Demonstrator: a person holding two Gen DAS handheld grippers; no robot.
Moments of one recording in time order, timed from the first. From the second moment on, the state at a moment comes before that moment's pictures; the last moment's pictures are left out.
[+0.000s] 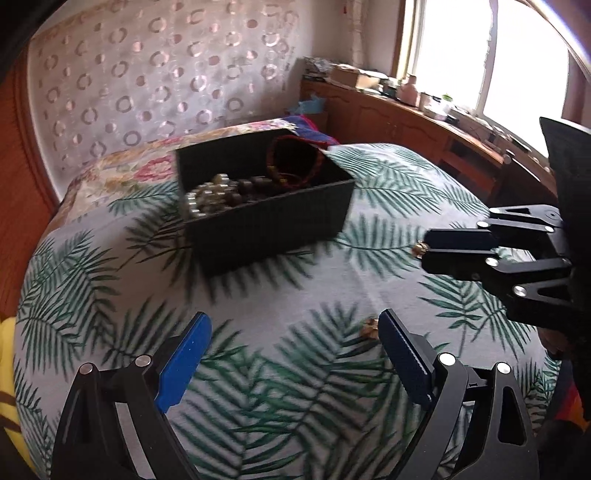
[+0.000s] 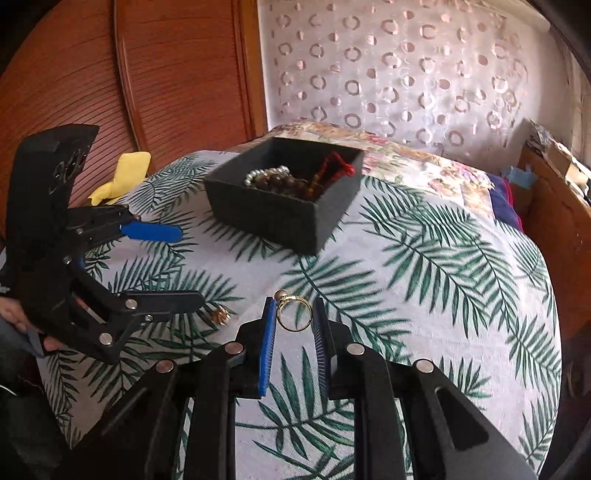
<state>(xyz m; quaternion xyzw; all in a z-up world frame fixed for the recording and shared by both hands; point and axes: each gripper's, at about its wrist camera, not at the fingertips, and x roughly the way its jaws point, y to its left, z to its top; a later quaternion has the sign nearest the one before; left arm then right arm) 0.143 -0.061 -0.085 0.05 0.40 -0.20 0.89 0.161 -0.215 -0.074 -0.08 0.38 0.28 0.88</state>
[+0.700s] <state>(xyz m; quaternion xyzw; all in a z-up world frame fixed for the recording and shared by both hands) 0.143 -0.100 -0.090 0.10 0.41 -0.23 0.88 0.170 -0.226 -0.070 -0.07 0.37 0.28 0.88</state>
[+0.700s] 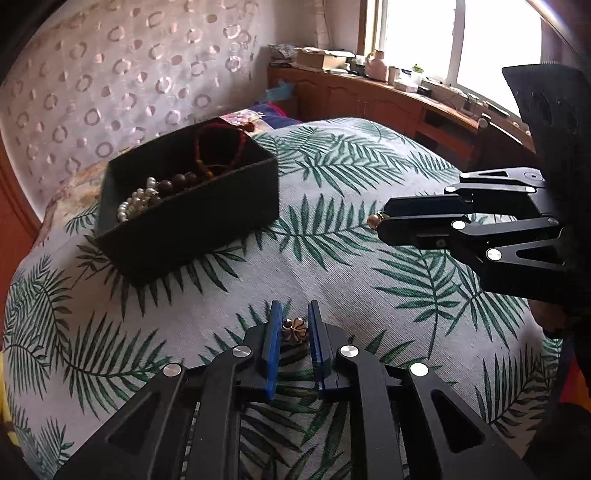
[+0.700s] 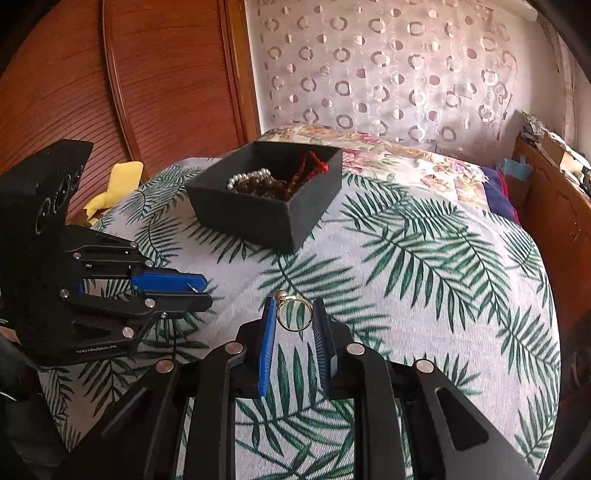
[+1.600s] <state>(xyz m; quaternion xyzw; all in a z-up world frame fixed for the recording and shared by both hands) 0.226 -0.042 -0.030 0.05 0.35 -0.16 0.92 0.249 -0.173 -0.038 -0.07 0.33 0.31 0.89</state>
